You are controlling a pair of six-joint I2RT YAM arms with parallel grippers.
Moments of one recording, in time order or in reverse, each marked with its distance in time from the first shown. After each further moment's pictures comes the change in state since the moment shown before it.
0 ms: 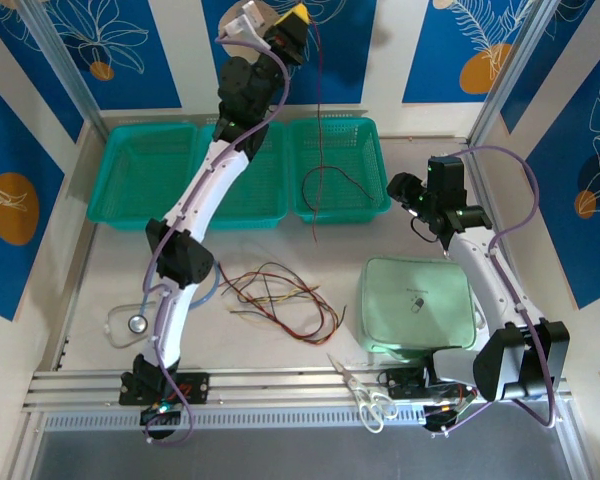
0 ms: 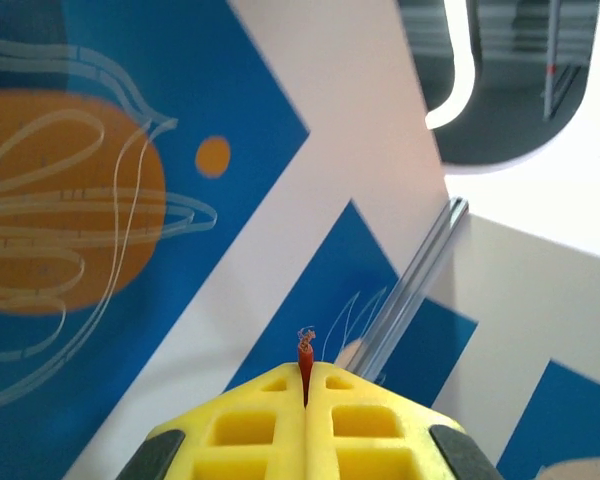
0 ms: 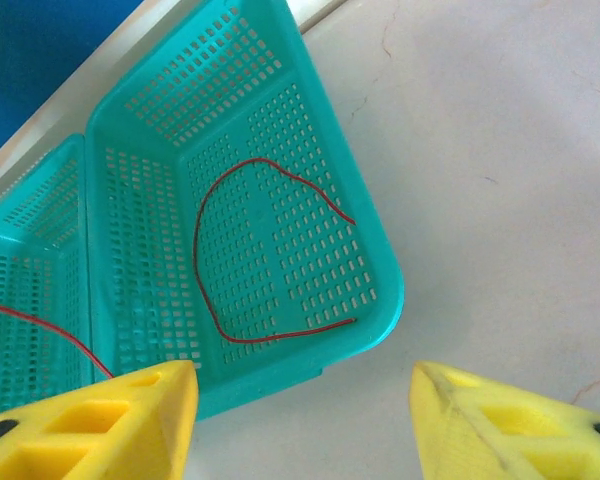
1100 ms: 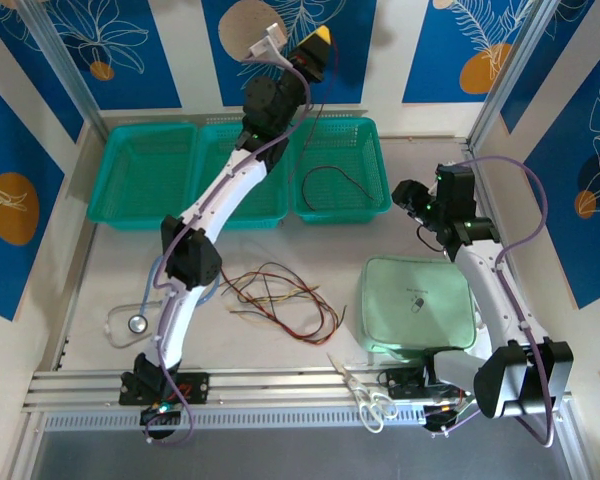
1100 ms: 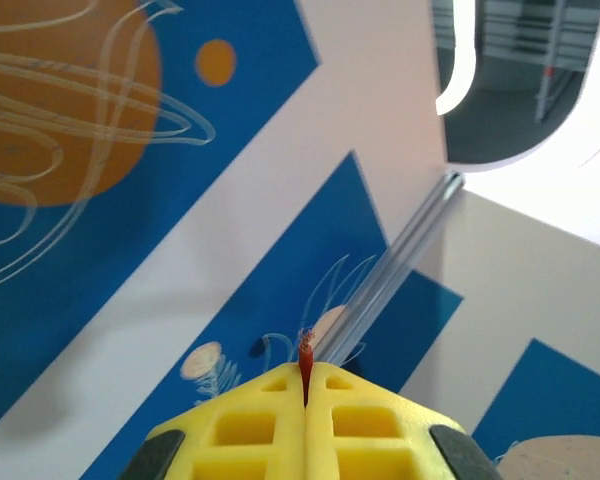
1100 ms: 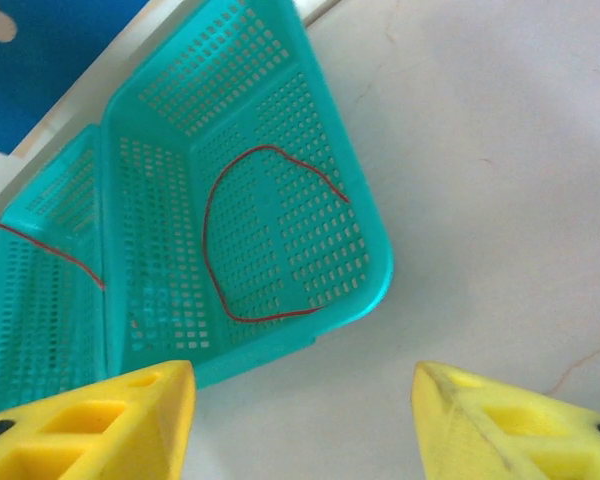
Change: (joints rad) left arm -0.068 0.057 -0.052 0.090 -0.012 -0.080; right arm -0.044 -0.086 -0.075 0.014 -0.101 -0.019
